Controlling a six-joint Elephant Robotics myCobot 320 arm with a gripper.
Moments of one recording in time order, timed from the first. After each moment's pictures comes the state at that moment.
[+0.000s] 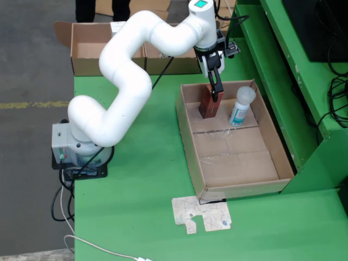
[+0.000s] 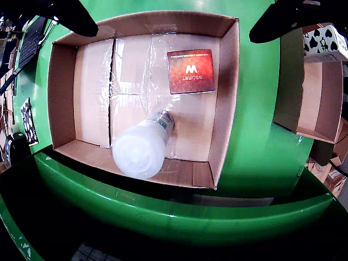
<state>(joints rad) 0.62 -0.74 -0.27 -0.34 1.31 0.53</state>
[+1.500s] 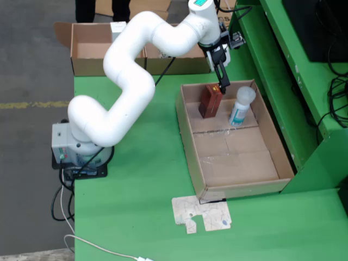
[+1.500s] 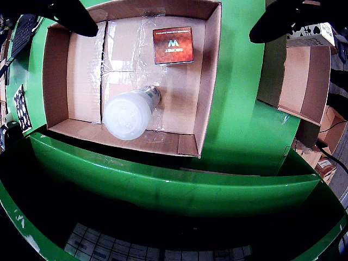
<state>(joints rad) 0.62 -0.88 -0.03 -0.31 1.31 0.50</state>
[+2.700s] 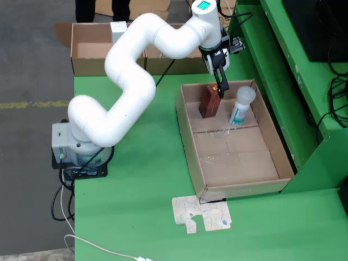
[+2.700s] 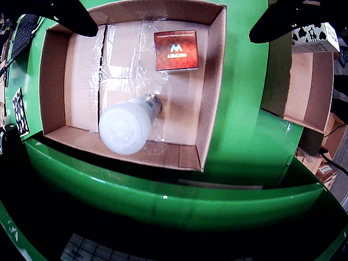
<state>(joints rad) 0.59 -0.90 -0.03 -0.33 1.35 0.48</state>
